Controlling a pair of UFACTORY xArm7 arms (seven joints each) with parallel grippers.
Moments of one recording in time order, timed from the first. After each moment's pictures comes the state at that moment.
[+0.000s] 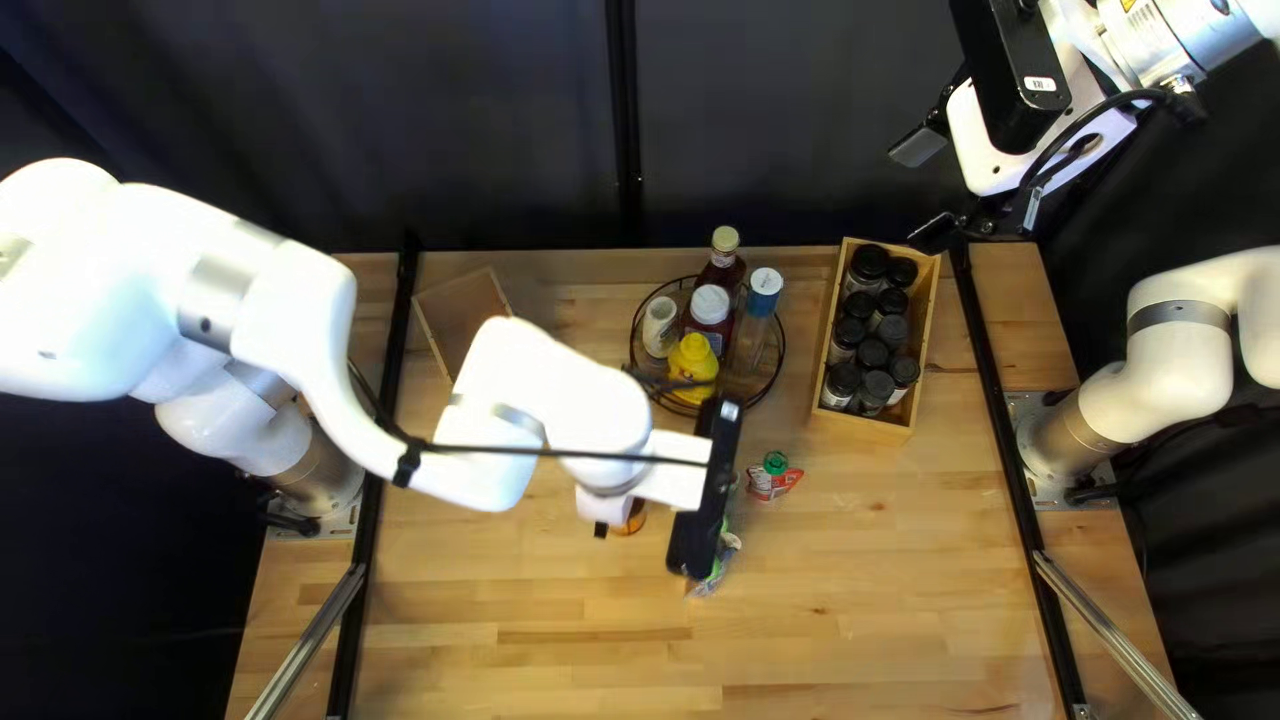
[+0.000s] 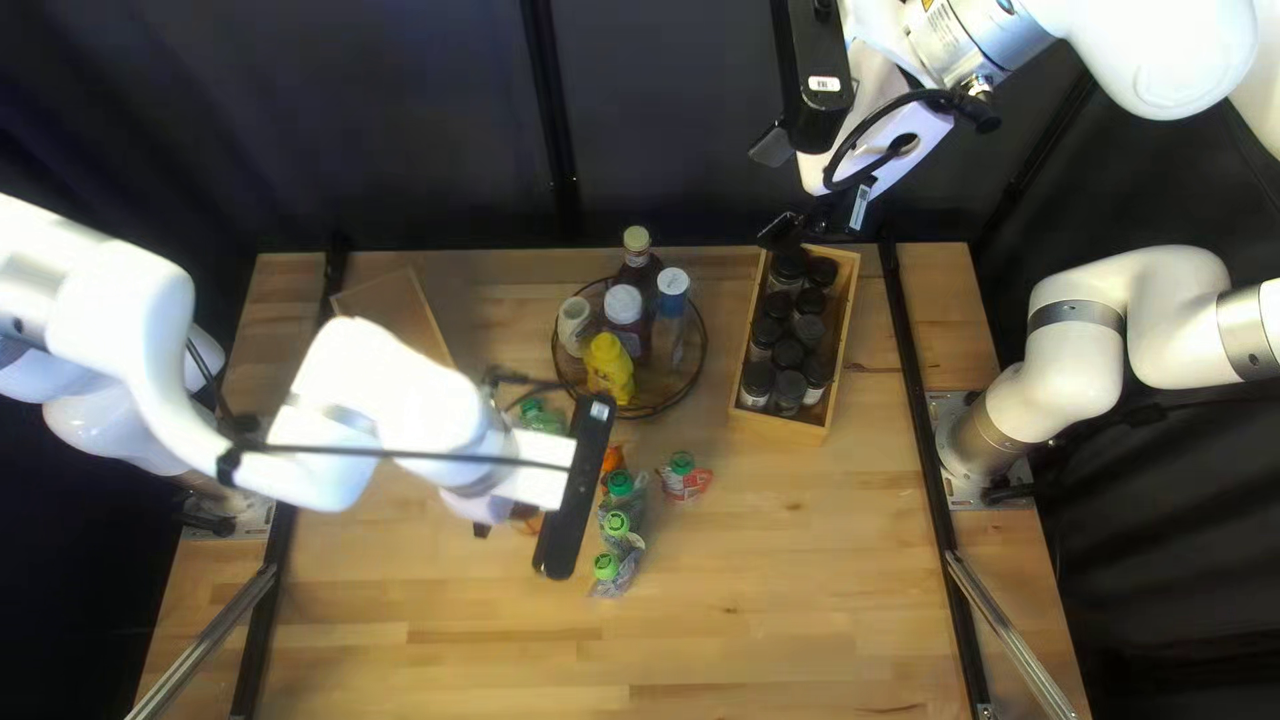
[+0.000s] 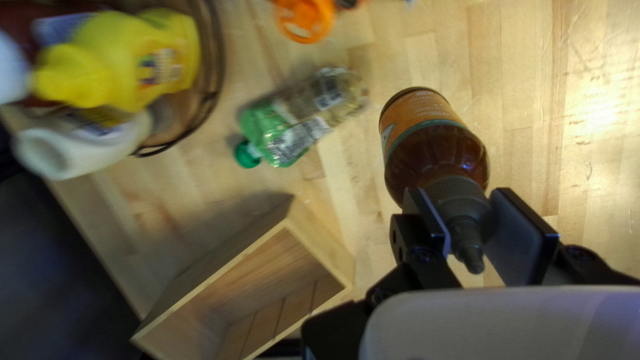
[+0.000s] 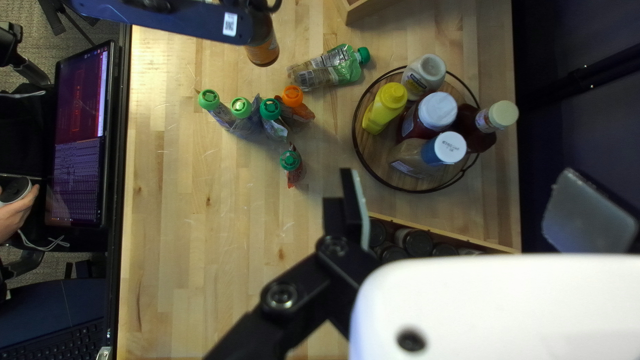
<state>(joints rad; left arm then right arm) -0.62 -0.09 0.41 1.27 0.22 1.32 -0.12 2.83 0.64 -3.05 1.20 0.18 1.27 -0.24</state>
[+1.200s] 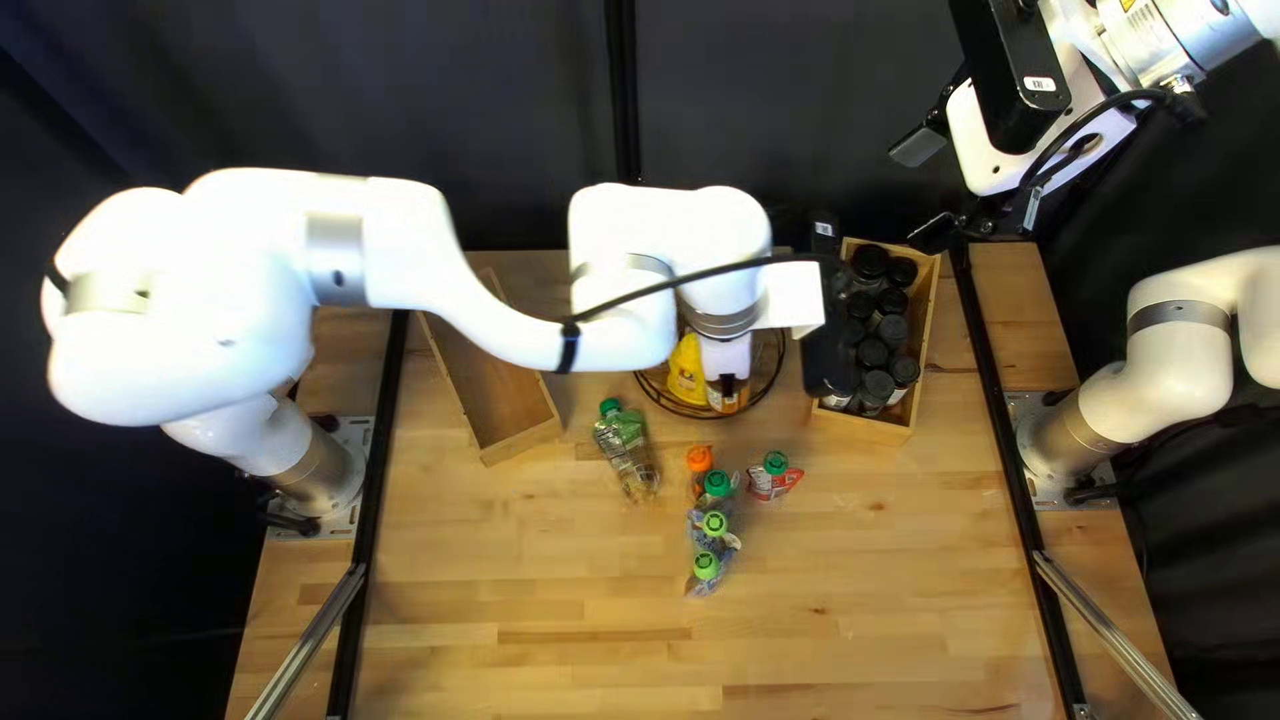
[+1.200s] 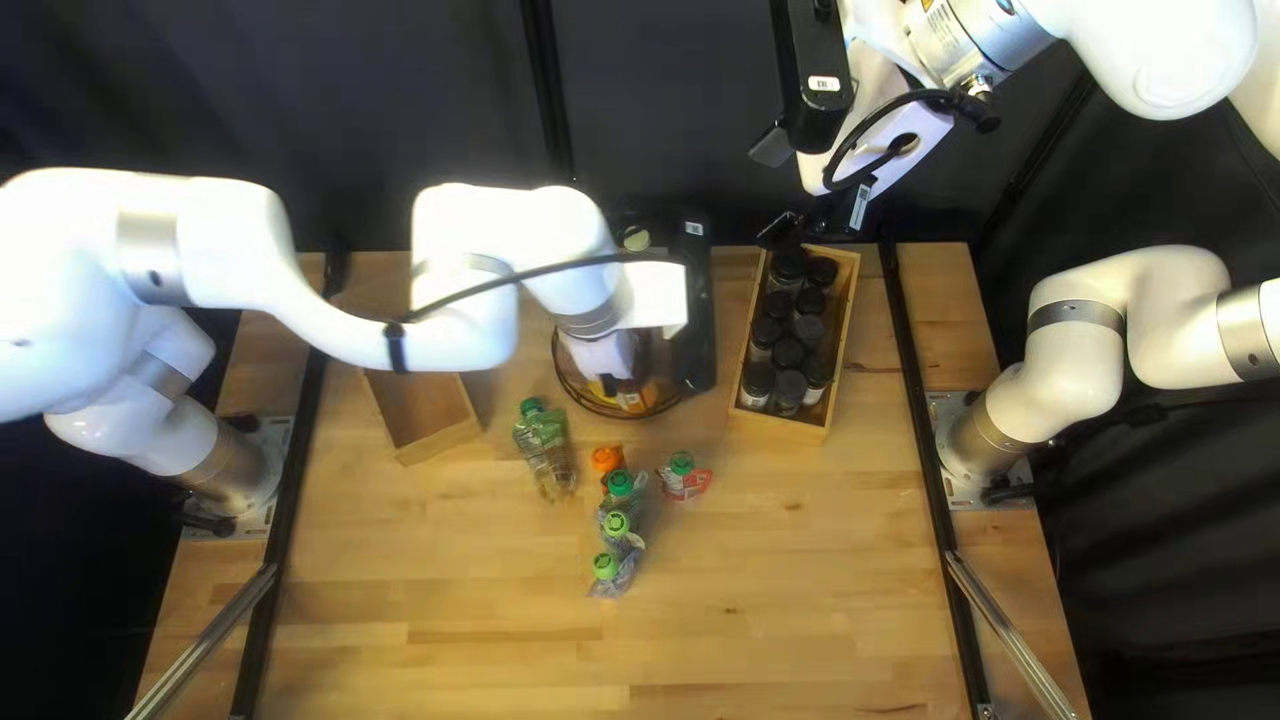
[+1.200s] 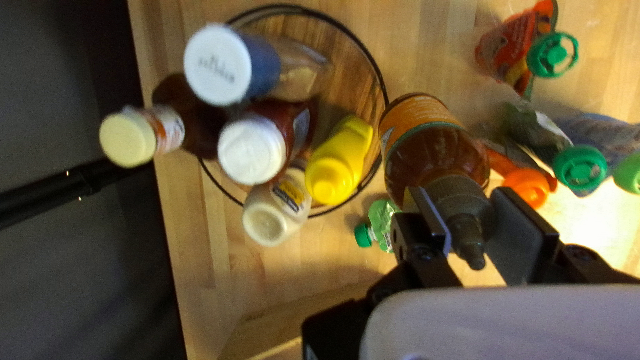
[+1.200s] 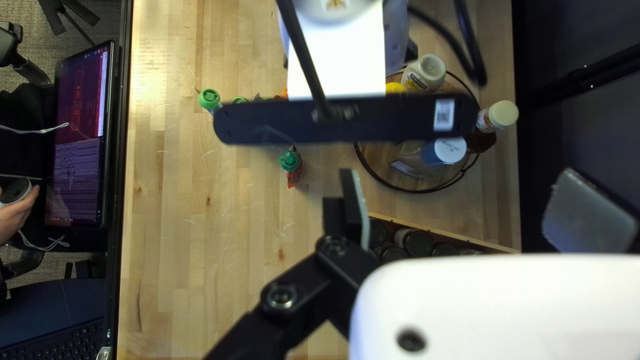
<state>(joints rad) -0.41 0.33 0.51 1.57 0.01 1.15 0.10 2.83 0.64 -3.05 1.20 0.18 1.27 -0.24</state>
